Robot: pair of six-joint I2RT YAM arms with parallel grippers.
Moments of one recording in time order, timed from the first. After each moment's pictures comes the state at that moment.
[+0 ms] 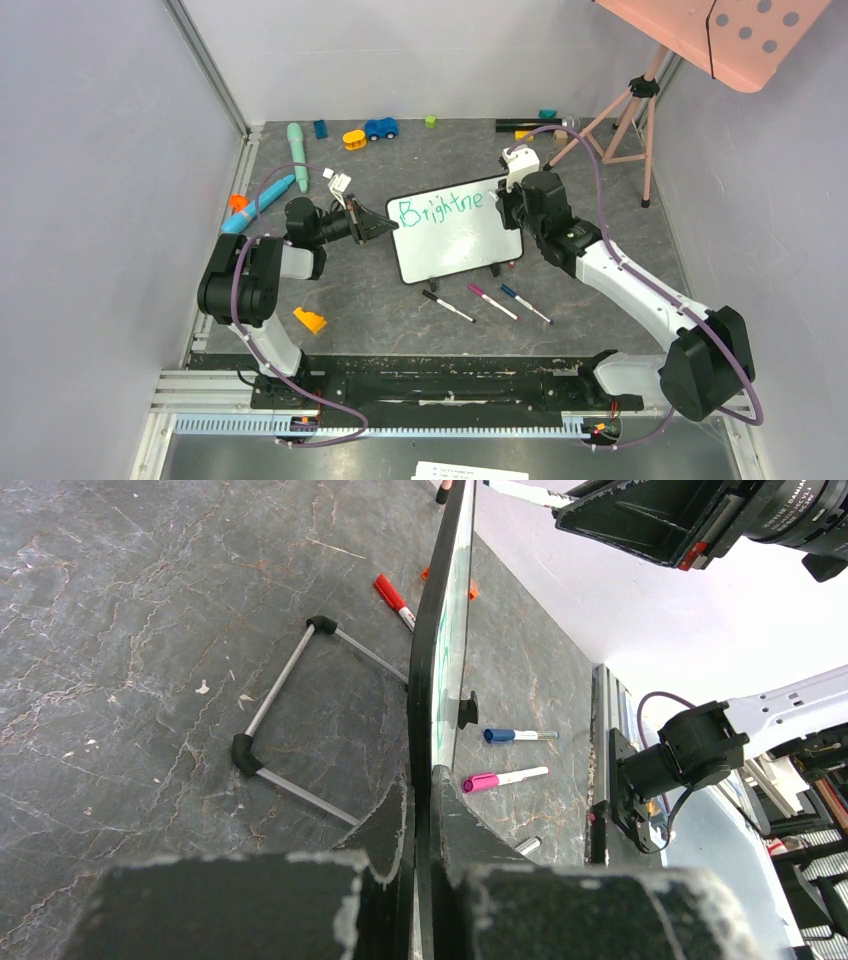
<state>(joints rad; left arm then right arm) -0.10 1.74 0.59 1.14 1.08 -0.64 0.52 1.27 0.94 -0.12 0.15 0.04</state>
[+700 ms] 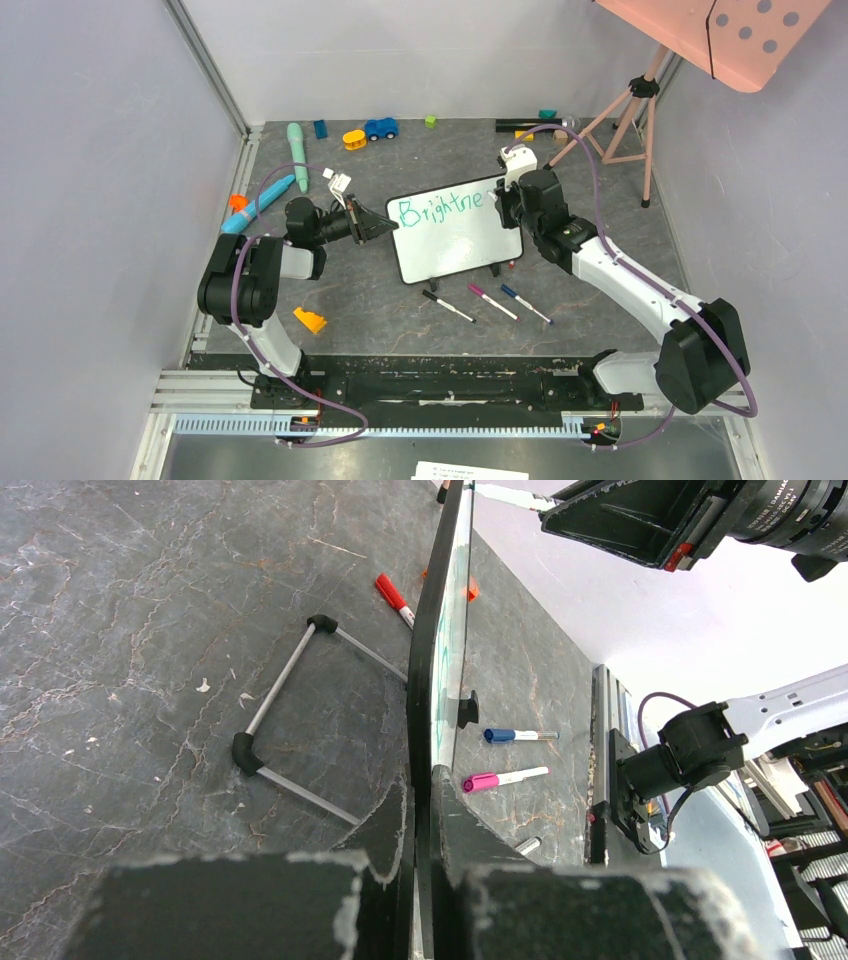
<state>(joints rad) -0.10 1.74 0.59 1.13 1.08 -0.64 0.51 1.31 0.94 -0.11 0.16 0.04</state>
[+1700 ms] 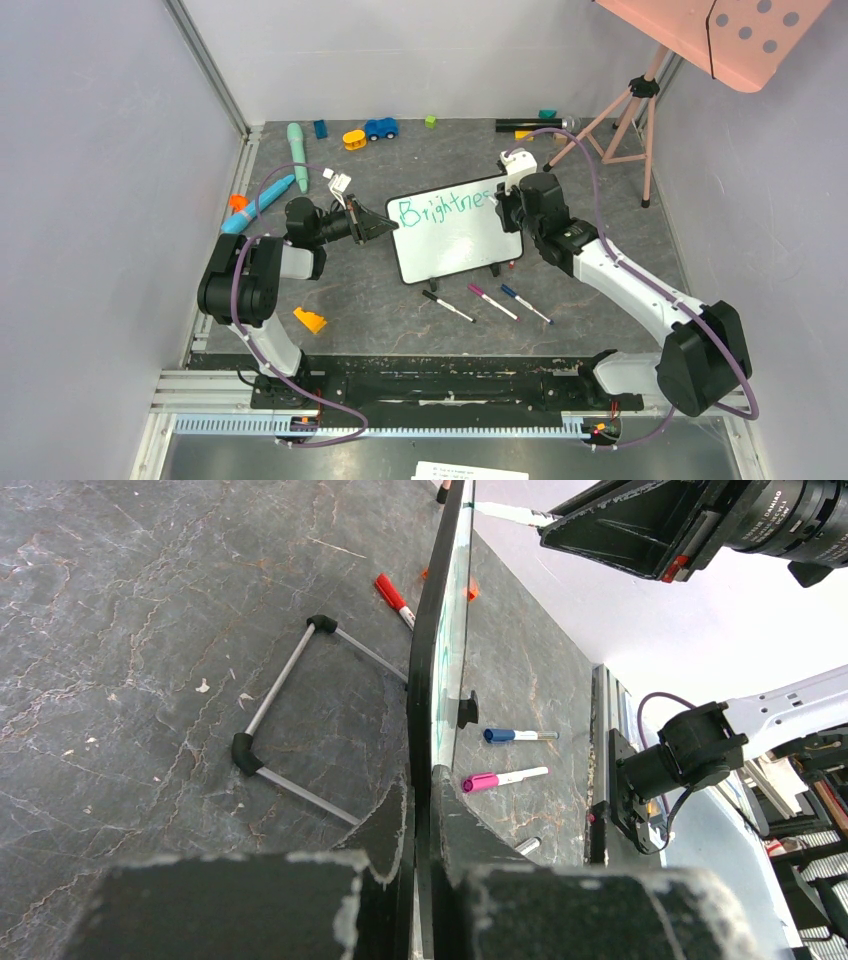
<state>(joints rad) -0.10 1.74 0.59 1.13 1.08 -0.64 0.51 1.30 0.92 -0.12 0.13 0.04</state>
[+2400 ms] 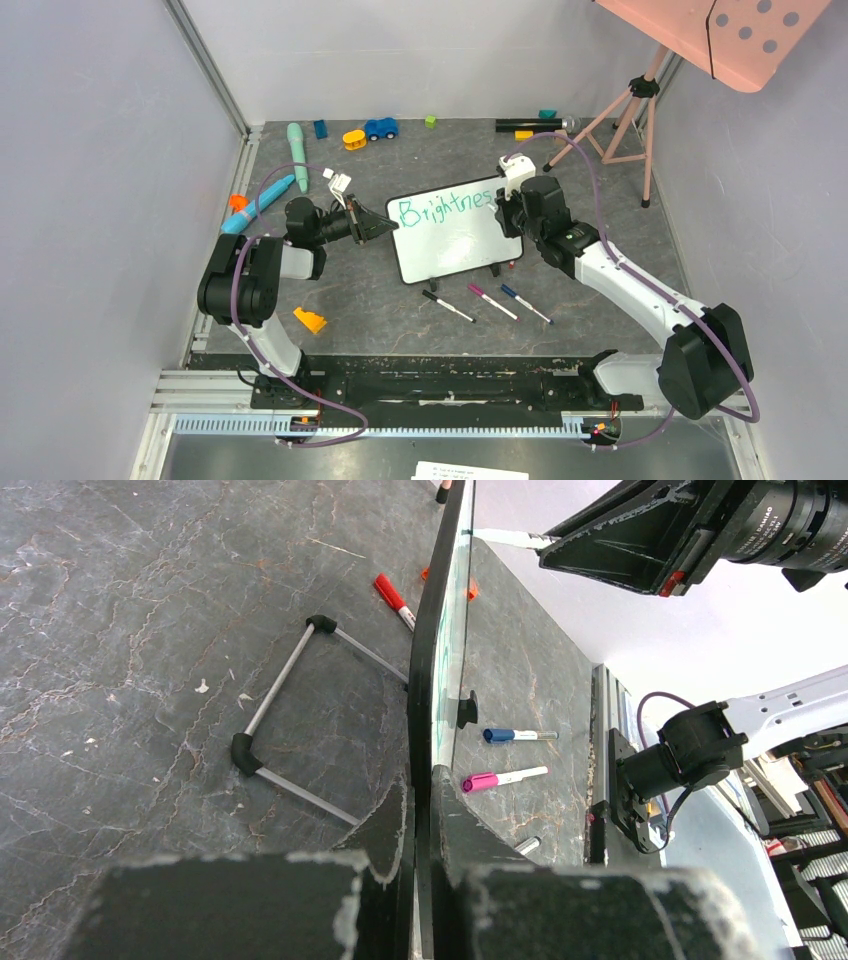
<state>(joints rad) -0.10 1.74 0.59 1.13 1.08 -0.64 0.50 1.28 0.90 -0.15 0.09 0.02</state>
